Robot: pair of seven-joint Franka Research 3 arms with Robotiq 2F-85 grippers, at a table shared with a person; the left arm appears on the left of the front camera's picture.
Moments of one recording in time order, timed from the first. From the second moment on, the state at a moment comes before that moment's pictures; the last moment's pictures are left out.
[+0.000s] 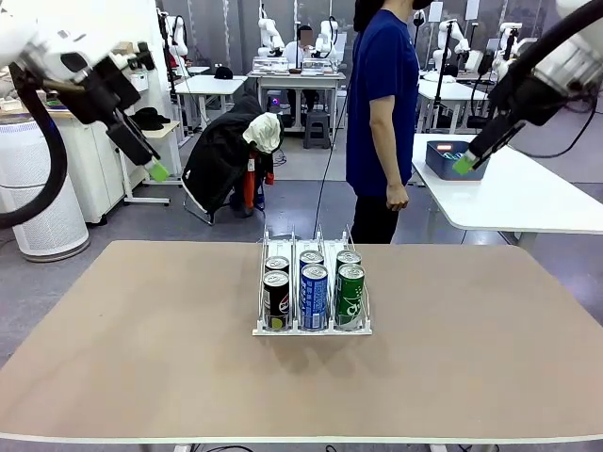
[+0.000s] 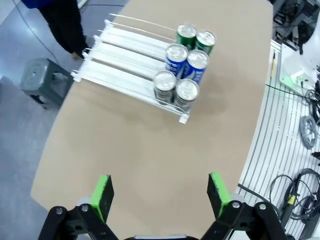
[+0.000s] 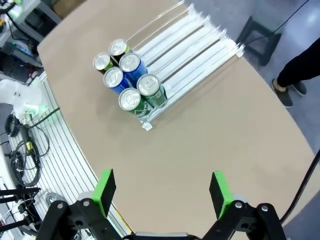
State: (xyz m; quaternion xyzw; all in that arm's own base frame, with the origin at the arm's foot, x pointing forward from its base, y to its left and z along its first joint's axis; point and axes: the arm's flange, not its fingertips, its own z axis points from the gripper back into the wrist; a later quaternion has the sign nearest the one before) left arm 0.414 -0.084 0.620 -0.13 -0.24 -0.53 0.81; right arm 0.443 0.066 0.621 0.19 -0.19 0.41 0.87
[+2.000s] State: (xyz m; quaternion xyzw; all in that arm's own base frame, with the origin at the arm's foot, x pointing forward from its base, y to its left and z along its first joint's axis) left arm 0.393 -0.070 0.684 -0.05 -0.35 -0.45 0.82; right arm 0.413 0.042 0.744 0.15 -0.30 0.39 0.85
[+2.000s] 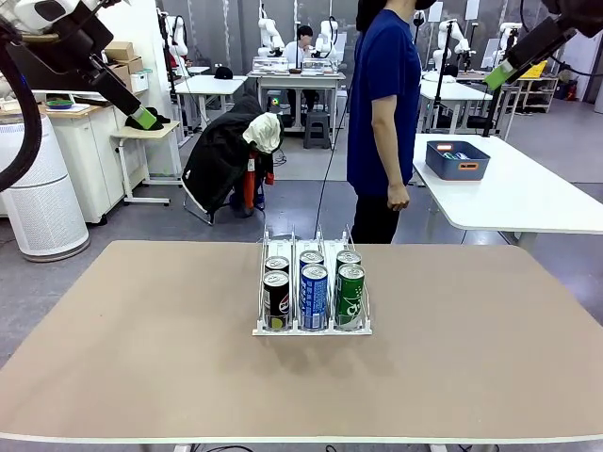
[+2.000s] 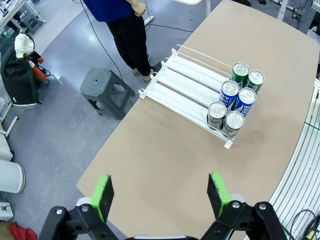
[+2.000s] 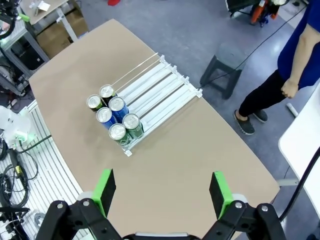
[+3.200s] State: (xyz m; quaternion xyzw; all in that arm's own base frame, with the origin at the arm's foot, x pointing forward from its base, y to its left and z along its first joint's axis) left arm 0.389 -0.070 0.698 -0.05 -0.34 -0.46 0.82; right arm 0.413 0.040 0.768 0.14 -0.32 0.43 0.83
